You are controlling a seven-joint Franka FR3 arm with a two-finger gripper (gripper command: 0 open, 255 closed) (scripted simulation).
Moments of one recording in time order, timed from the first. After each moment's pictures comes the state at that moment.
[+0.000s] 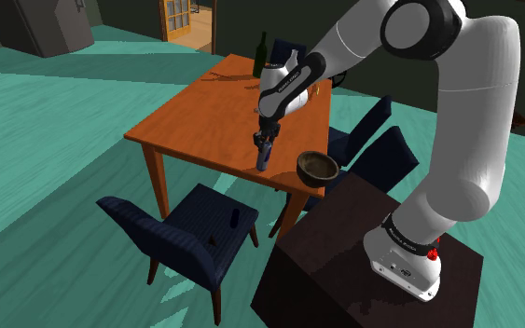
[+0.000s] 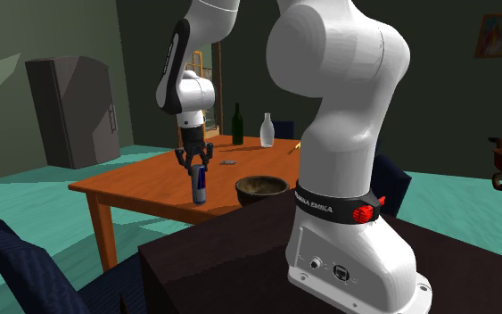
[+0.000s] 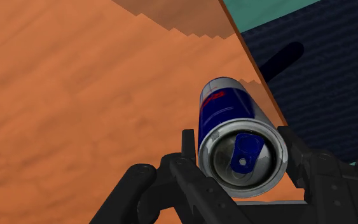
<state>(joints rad) -0.04 0.54 -0.03 -2.05 -0.08 2.52 -0.01</state>
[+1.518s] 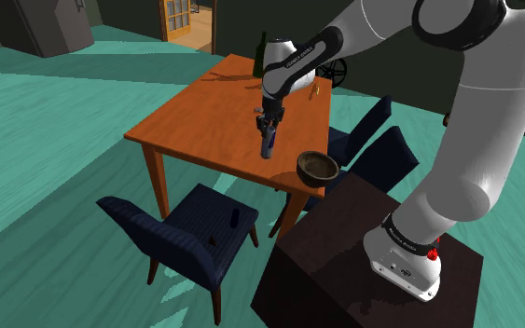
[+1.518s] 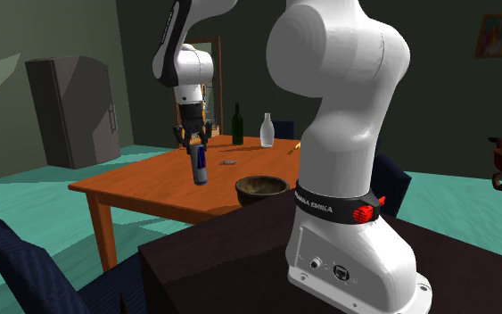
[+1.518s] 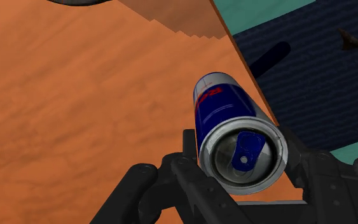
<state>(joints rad) -0.04 0.38 -0.03 -2.06 -0.07 2.37 -0.02</state>
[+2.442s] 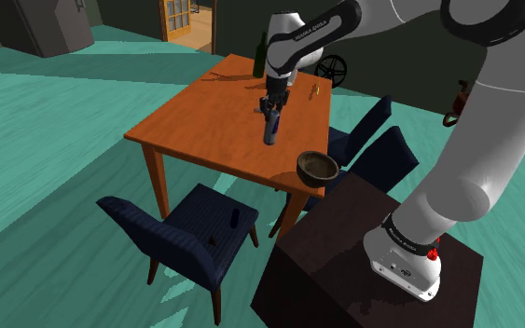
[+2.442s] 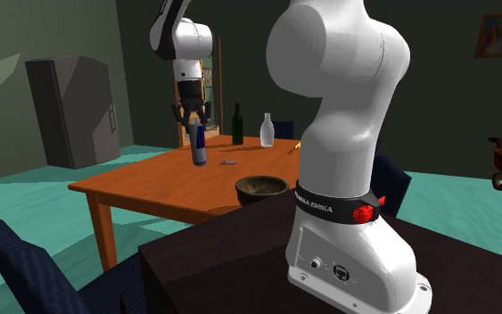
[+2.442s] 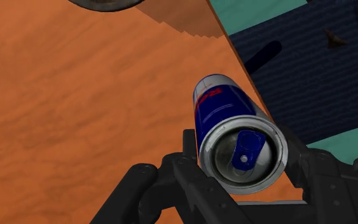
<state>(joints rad) -0.04 0.26 -0.03 -2.02 -0.07 2.21 -0.03</state>
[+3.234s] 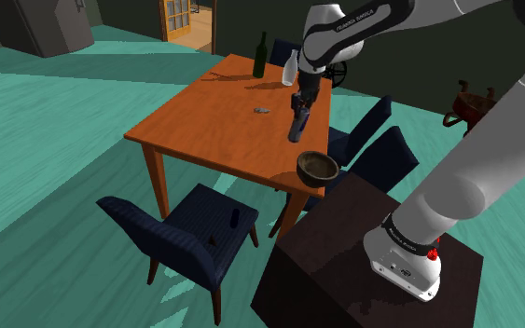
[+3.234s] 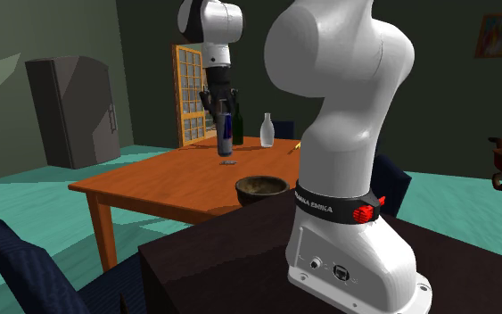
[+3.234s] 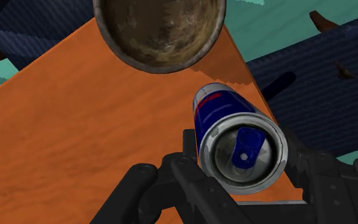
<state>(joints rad) -0.11 -0.02 -0.09 -2.27 -0.09 2.19 -0.14</state>
